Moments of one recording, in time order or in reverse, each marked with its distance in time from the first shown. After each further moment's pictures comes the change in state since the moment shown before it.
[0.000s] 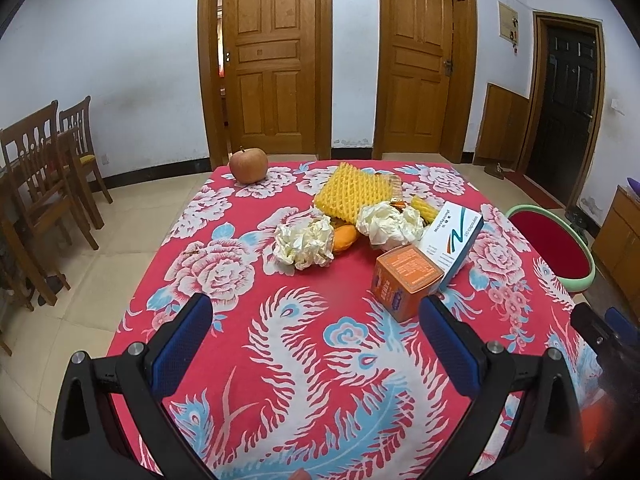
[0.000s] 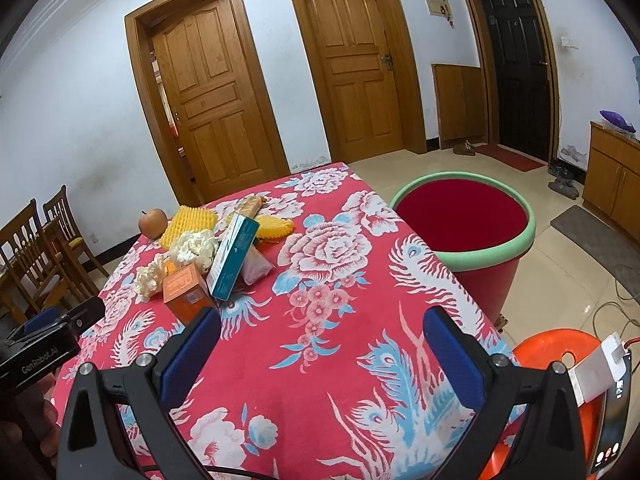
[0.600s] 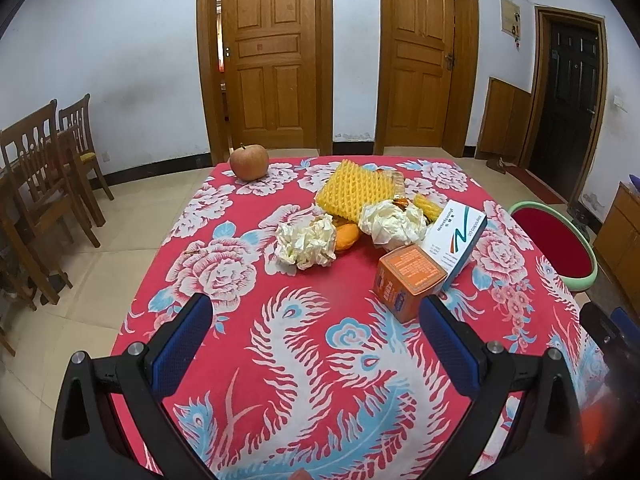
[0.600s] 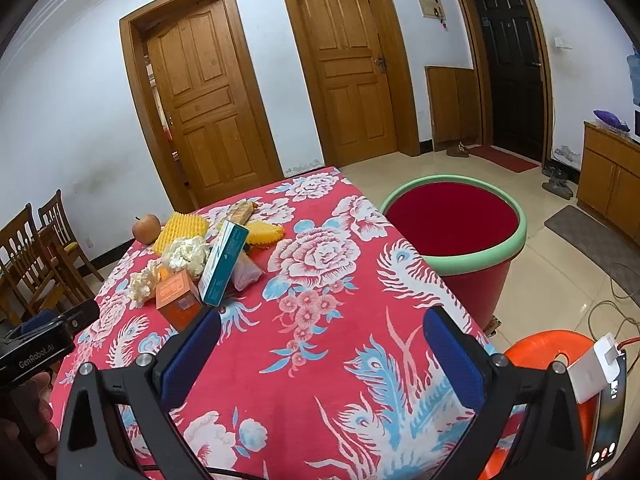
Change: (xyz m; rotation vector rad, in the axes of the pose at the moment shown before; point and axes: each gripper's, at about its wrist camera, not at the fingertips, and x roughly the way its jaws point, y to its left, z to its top) left arm 0.002 0.002 0.007 0.009 0.024 0.006; right arm -0.004 -0.006 0.005 0.009 -0.010 -0.020
